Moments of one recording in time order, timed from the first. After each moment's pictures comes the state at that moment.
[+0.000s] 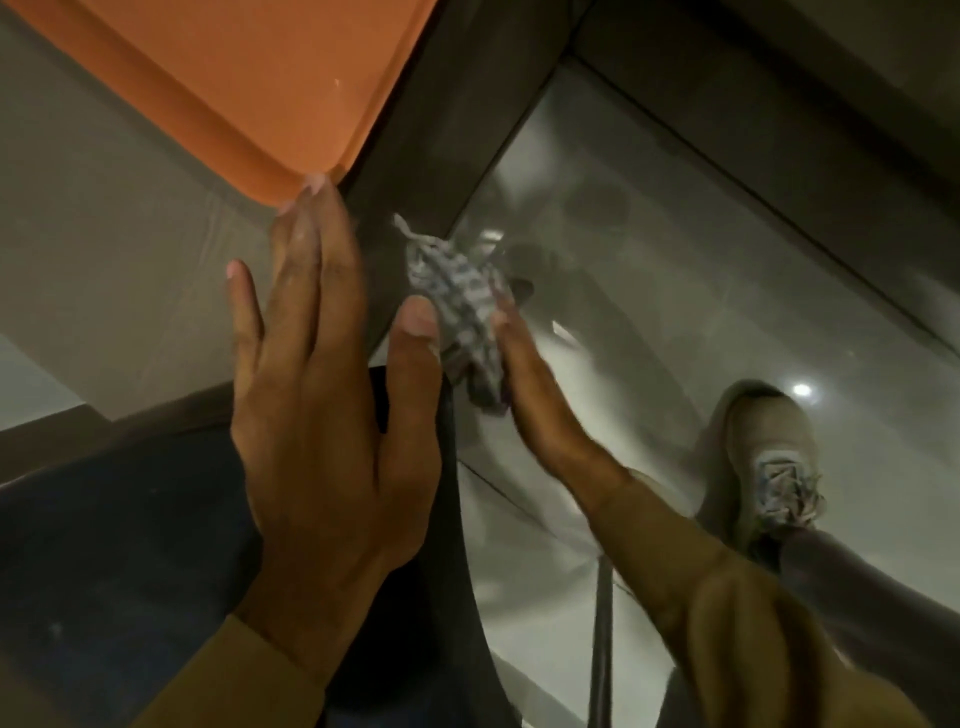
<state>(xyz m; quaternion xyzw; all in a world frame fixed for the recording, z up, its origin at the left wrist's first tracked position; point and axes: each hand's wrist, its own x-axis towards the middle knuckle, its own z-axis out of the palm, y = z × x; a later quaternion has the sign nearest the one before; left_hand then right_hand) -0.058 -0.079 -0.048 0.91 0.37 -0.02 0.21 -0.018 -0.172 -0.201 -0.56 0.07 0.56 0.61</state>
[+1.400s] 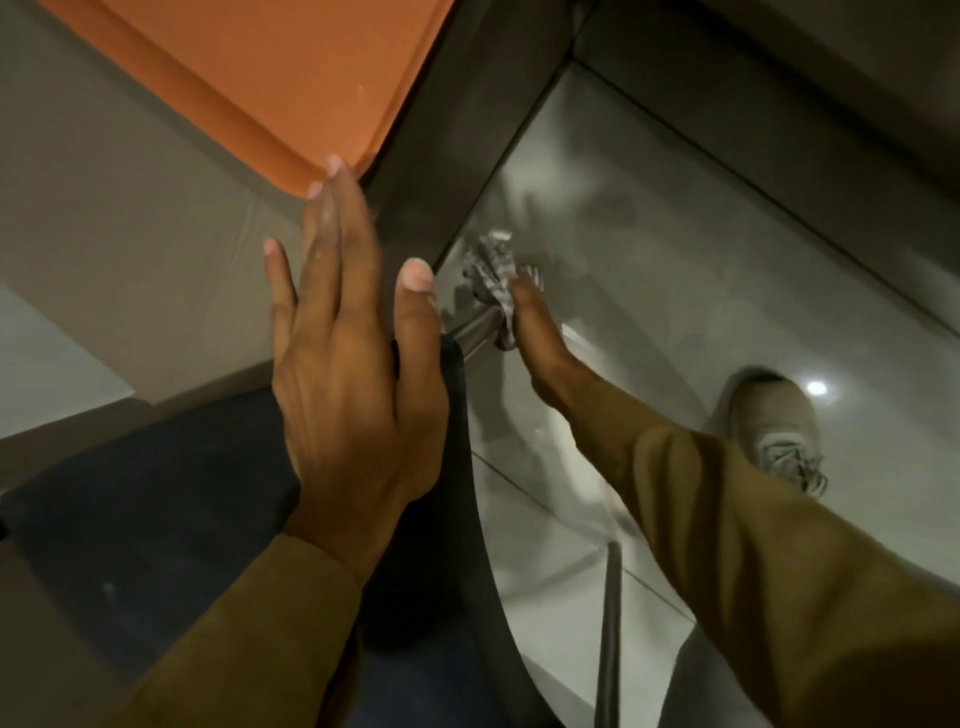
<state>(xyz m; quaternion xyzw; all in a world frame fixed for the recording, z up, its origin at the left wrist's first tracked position) -0.054 -0.081 -0.044 0.89 0.39 -0.01 0.22 0.004 -0.148 -0.222 -0.59 0.15 0.57 0.55</state>
